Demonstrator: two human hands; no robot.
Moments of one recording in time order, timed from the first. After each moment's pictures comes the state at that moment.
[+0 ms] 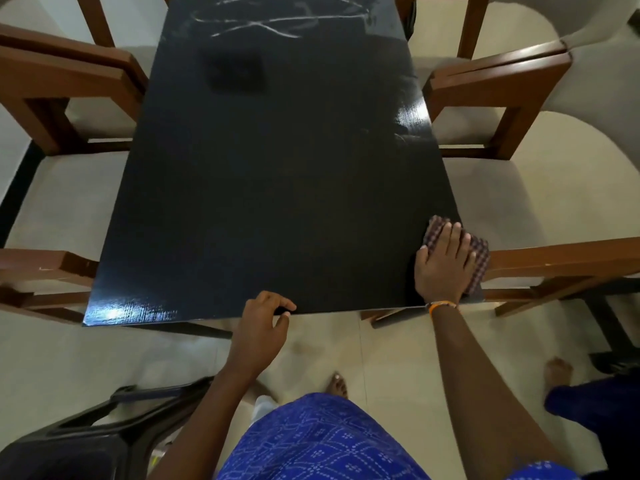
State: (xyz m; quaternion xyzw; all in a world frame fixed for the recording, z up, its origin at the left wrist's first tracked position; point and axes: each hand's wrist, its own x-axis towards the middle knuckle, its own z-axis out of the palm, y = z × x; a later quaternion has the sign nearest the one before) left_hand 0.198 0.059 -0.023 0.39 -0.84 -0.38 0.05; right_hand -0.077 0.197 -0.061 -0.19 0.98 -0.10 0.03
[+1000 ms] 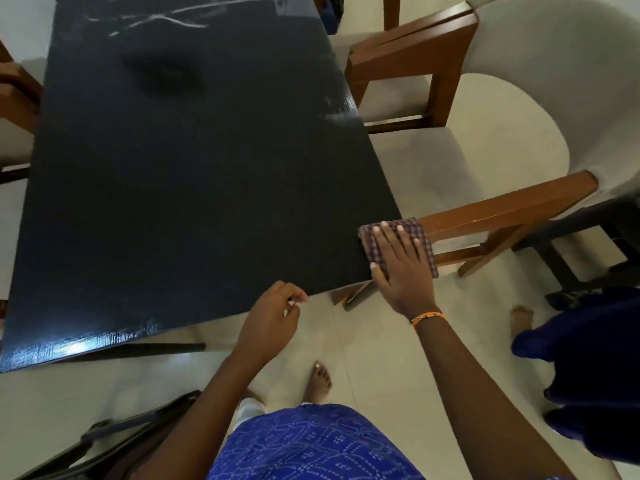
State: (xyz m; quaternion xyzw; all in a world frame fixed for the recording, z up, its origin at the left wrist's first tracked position) left_hand 0.121 0.118 -0.023 0.28 -0.85 -0.44 0.00; right_hand -0.077 0.286 -0.072 -0.38 0.92 -0.08 0.05
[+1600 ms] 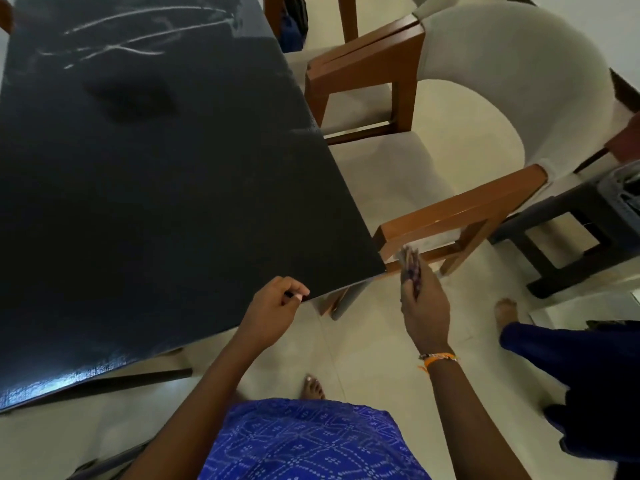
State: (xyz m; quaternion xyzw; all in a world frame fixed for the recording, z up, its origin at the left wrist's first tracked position) left_hand 0.063 0.137 -0.006 0.27 -0.82 -0.50 -0.04; right_hand -0.058 0.353 -0.048 -0.07 0.93 -0.35 0.06
